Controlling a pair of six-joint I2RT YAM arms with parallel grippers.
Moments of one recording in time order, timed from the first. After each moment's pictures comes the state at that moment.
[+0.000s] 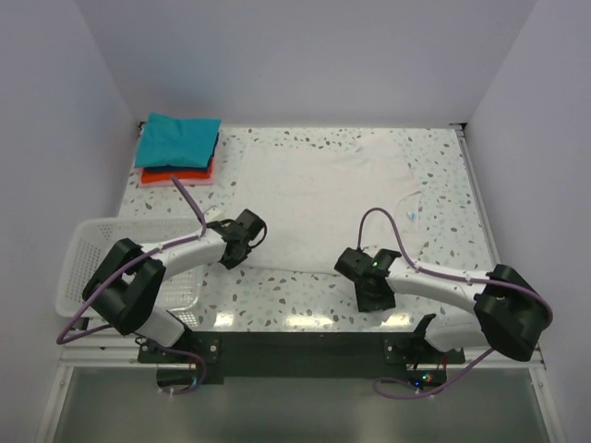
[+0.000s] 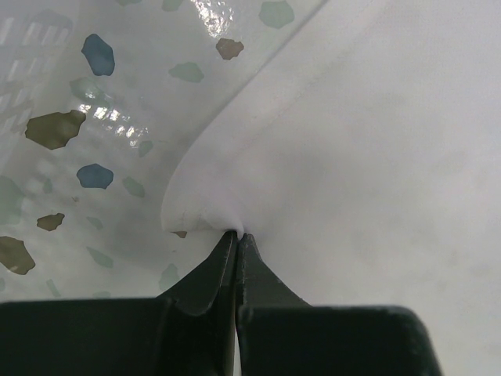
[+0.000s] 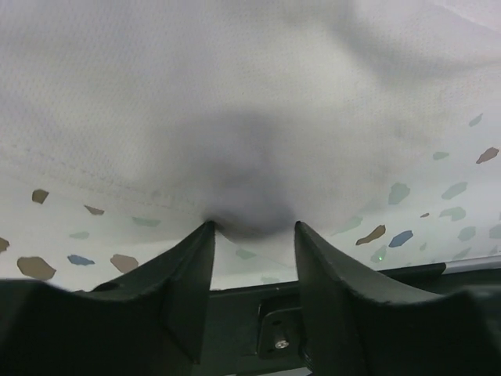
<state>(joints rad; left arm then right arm) -0.62 1.51 0.77 -0.59 -0.50 -1.28 0.91 1.31 0.65 -0.90 0.27 0.83</state>
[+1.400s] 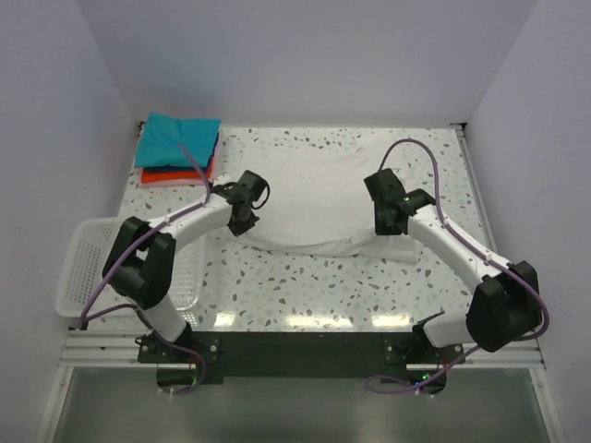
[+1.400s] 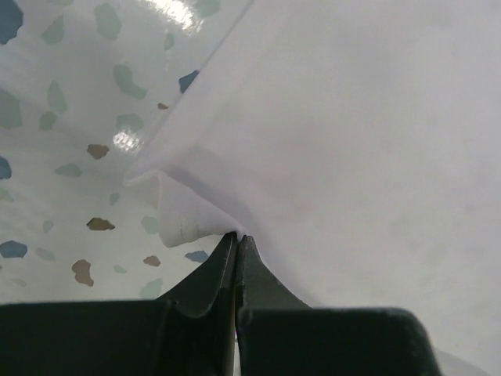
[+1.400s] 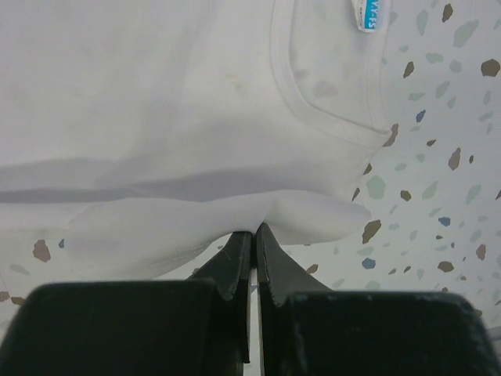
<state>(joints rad) -0.51 1.67 1.09 -0.67 -0.41 -1.11 0.45 1.38 1.07 -0.83 0.43 0.40</state>
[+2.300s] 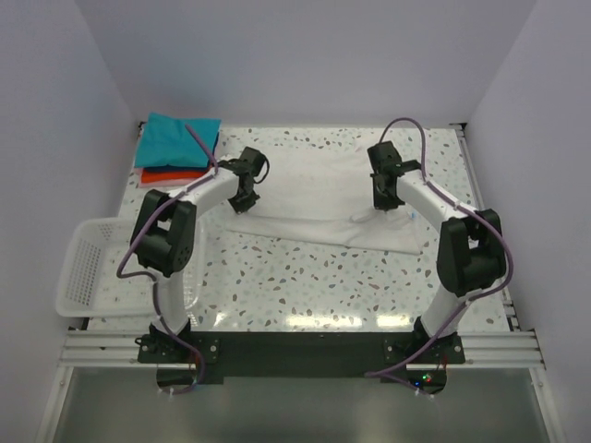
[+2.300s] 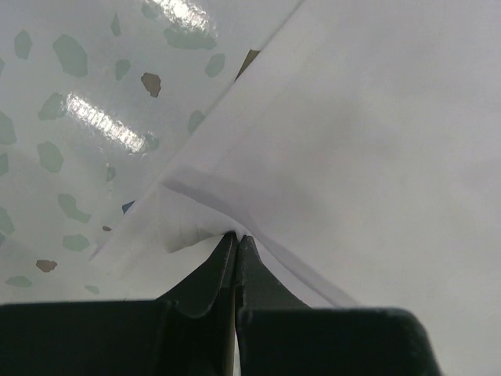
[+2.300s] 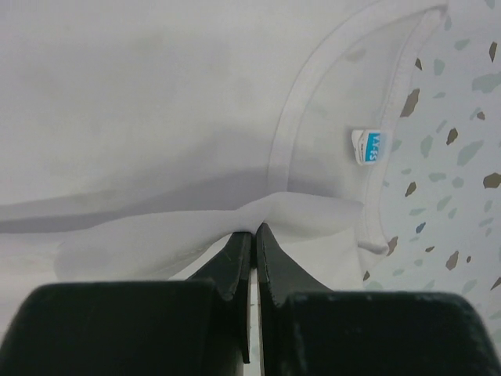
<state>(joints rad) -0.40 1.96 1.42 -0.71 -0.39 -1.01 0.28 1.74 1.31 -0.72 0.35 0.25</state>
